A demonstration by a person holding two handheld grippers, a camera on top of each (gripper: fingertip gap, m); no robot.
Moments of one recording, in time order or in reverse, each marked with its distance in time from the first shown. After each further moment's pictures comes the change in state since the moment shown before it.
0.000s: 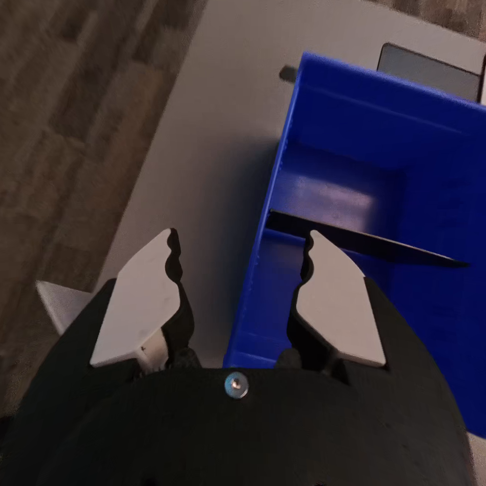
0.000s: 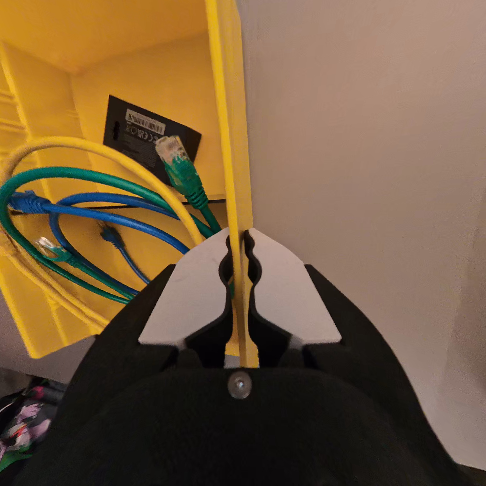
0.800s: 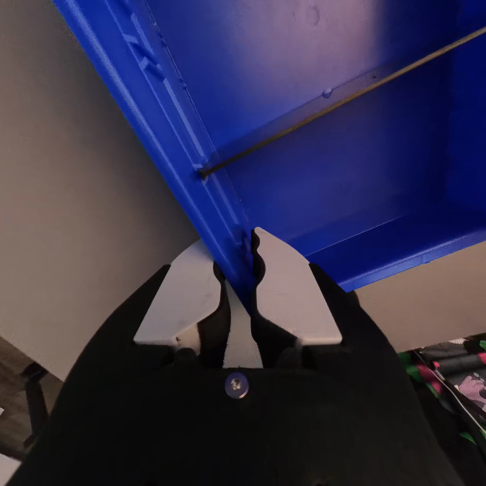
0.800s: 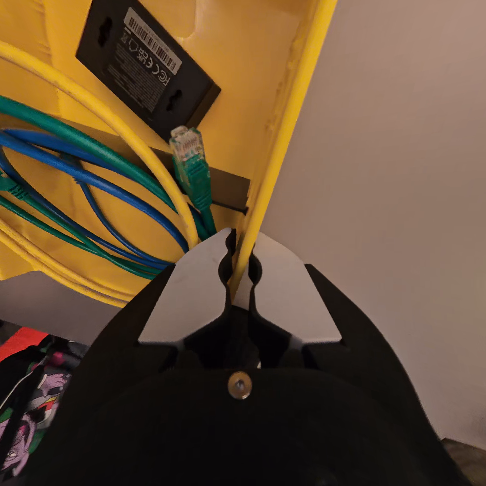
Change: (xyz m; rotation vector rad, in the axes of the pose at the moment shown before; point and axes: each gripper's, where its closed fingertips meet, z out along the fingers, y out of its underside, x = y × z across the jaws) left arm 0.140 0.091 0.030 -0.652 0.213 0.498; right arm -0.178 0.011 0.052 -0.250 0.036 -0.267
